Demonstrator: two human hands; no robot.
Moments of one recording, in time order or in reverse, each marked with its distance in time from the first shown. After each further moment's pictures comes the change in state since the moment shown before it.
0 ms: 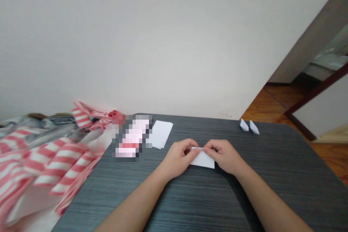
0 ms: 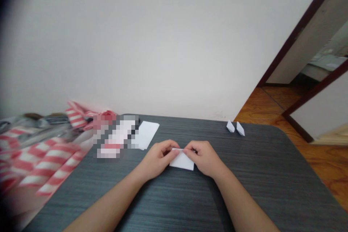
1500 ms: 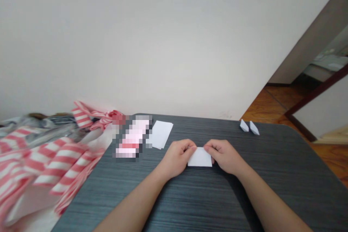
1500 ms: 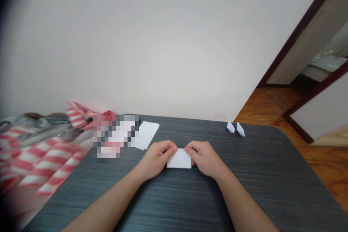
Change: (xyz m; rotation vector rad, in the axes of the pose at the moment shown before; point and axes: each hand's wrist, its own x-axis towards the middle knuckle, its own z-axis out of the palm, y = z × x) left_hand 0.002 -0.006 -0.002 0.082 0.049 0.035; right_hand -0.001 0.002 0.002 0.066 -0.030 0.117
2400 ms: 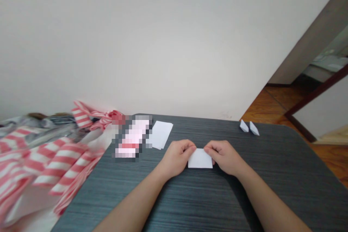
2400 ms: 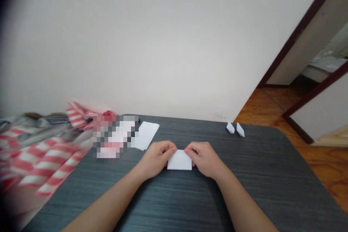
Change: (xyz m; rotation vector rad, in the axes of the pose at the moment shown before) left_hand 0.002 -0.001 0.000 -0.013 0.007 -0.059; right_hand -0.001 -0.002 -0.003 -0.084 -0.009 -0.072
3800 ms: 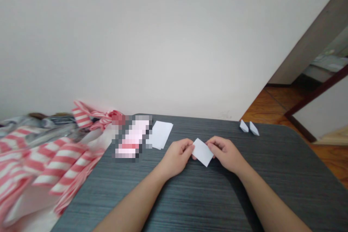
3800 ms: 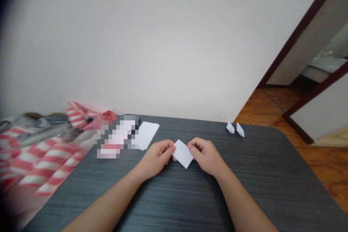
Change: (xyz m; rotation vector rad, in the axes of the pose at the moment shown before) left_hand -0.001 -0.003 0.003 -0.173 -0.063 -0.031; right_hand 0.001 0.011 0.002 0.185 0.083 0.054
